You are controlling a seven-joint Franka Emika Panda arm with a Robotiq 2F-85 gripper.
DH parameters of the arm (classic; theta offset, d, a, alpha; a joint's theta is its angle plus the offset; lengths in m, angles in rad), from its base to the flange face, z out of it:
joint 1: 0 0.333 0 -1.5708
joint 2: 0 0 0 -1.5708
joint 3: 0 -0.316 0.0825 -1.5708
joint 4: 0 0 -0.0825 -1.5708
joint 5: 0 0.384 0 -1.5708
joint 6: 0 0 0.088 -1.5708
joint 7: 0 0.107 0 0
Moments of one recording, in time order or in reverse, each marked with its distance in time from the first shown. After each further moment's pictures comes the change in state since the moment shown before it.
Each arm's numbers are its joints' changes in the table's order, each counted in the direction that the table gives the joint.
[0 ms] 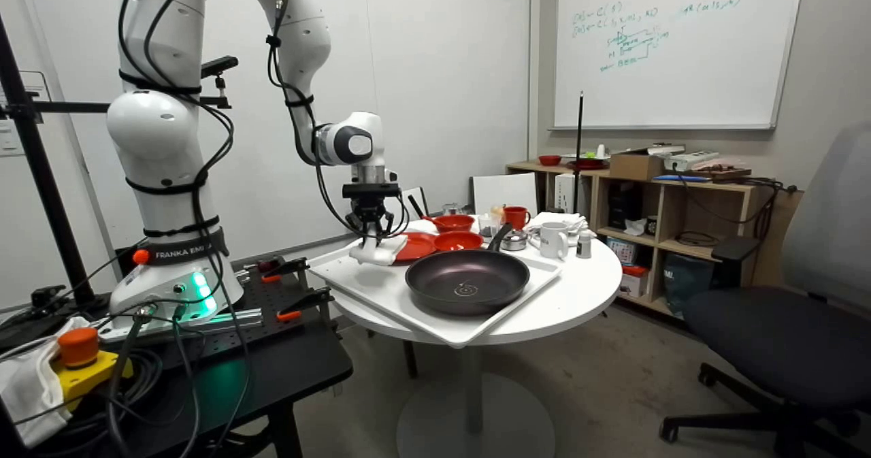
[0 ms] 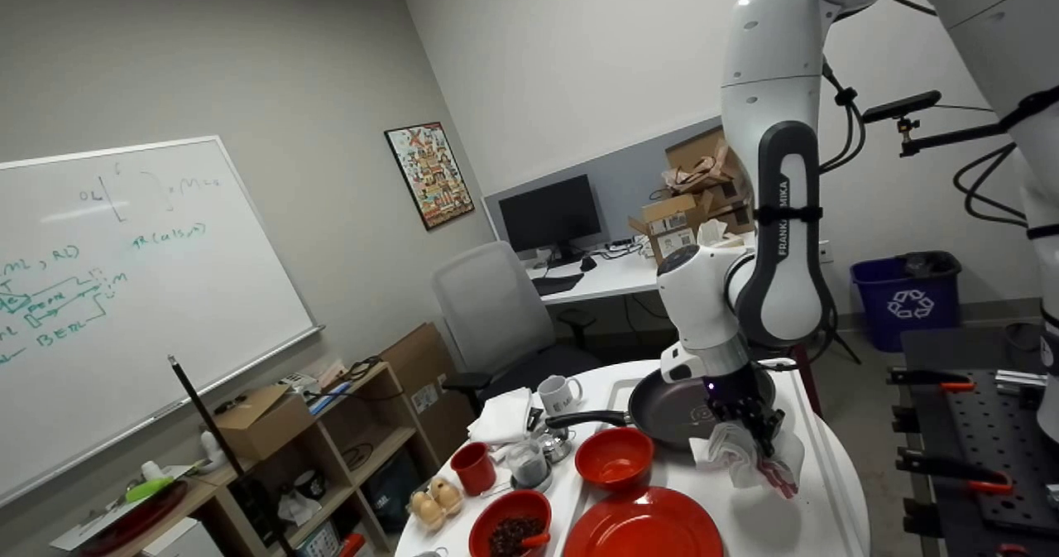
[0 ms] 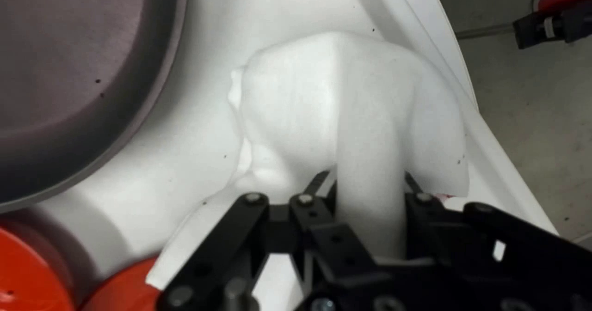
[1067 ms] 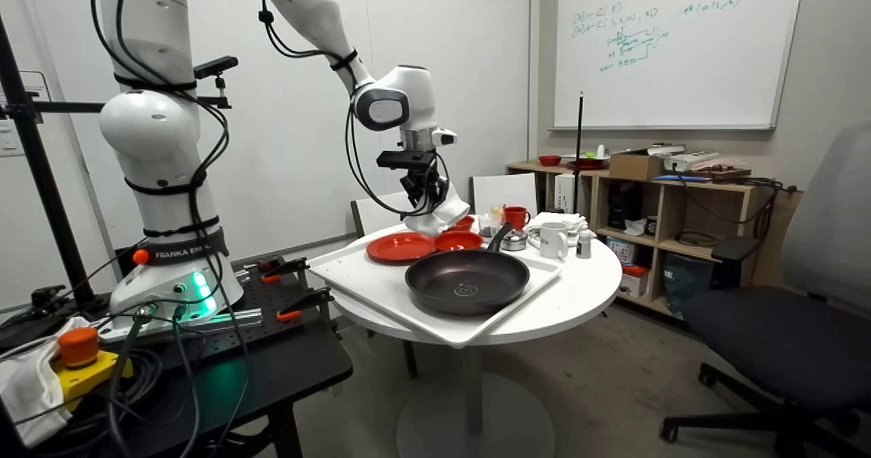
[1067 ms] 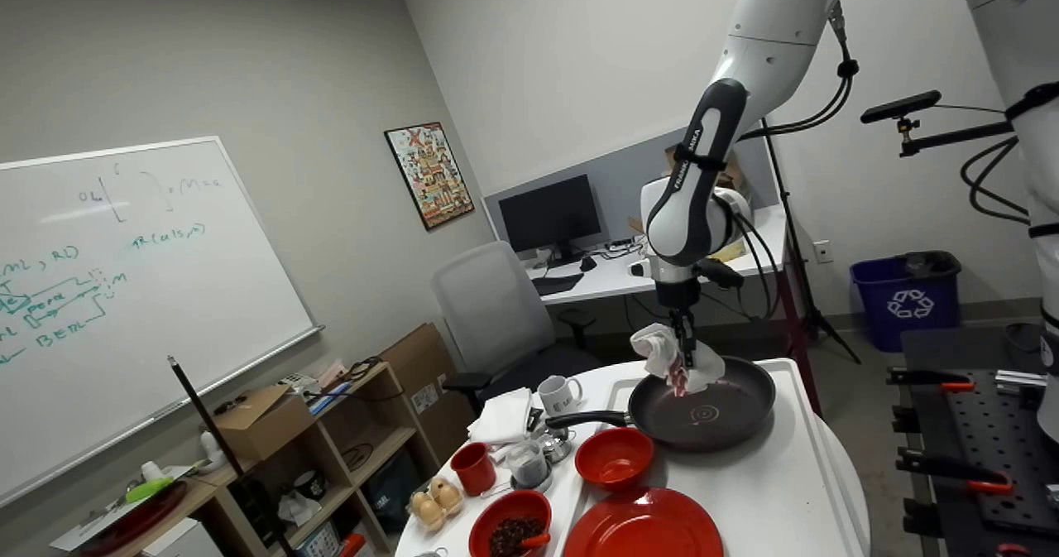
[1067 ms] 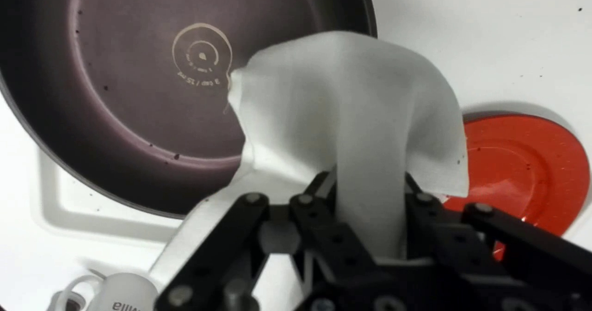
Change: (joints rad) arm -0.081 -0.103 0.178 0.173 0.516 0.081 -0.090
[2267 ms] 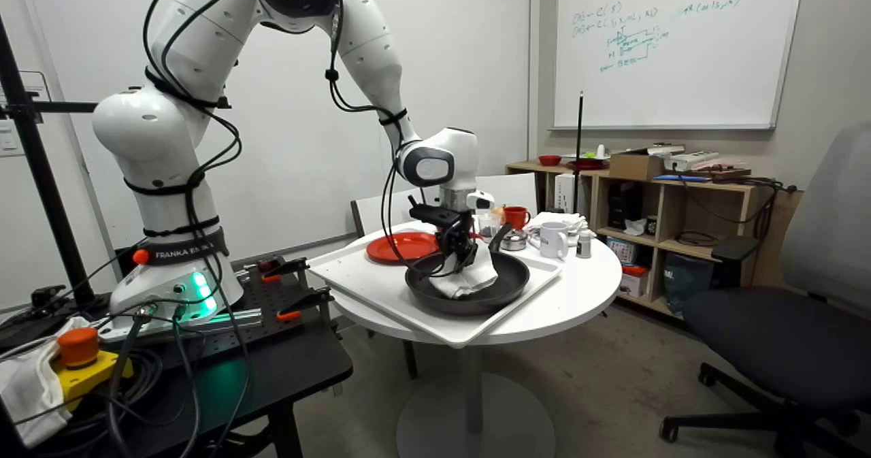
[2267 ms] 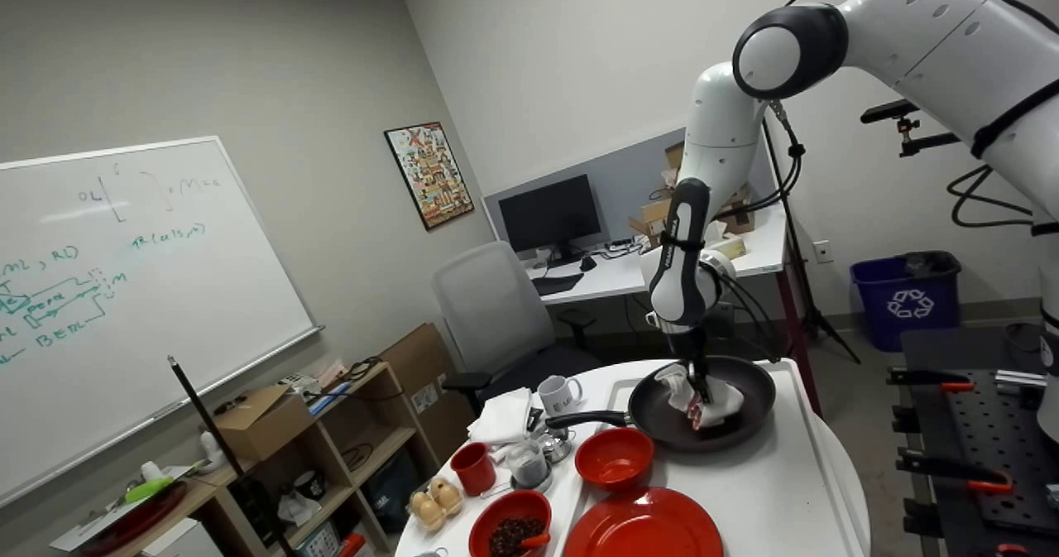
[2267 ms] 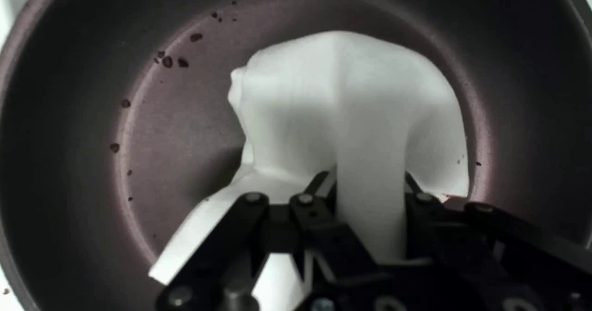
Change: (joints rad) arm -0.085 0.454 0.049 0.298 -0.176 -0.003 0.329
